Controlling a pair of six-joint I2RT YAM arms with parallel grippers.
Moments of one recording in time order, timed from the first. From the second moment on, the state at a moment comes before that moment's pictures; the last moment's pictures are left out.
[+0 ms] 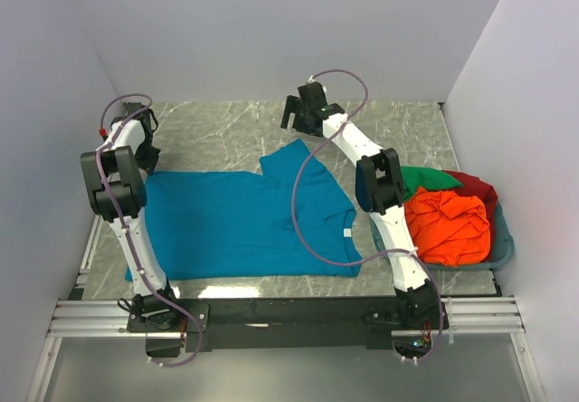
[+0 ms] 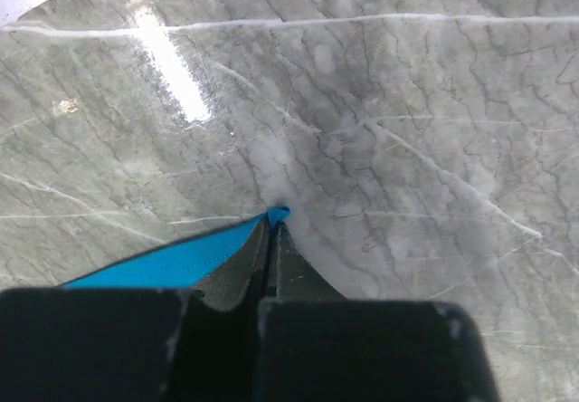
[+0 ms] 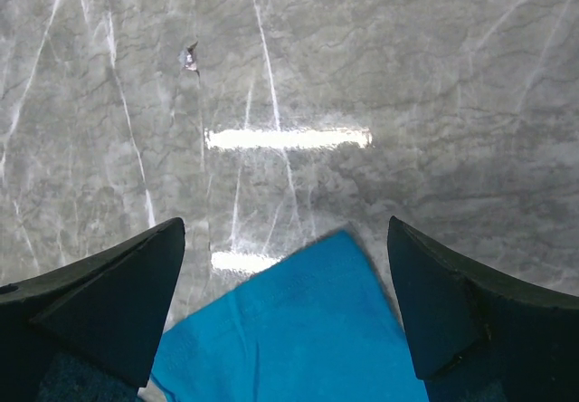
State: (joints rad) left arm 0.22 2.19 1.72 -0.82 -0.37 -0.91; right arm 0.42 2.55 2.31 -0.52 0.06 0.54
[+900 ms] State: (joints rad) left arm 0.21 2.17 1.69 -0.79 -0.34 -0.90; right arm 0.42 2.60 2.35 -0.57 -0.07 0.55
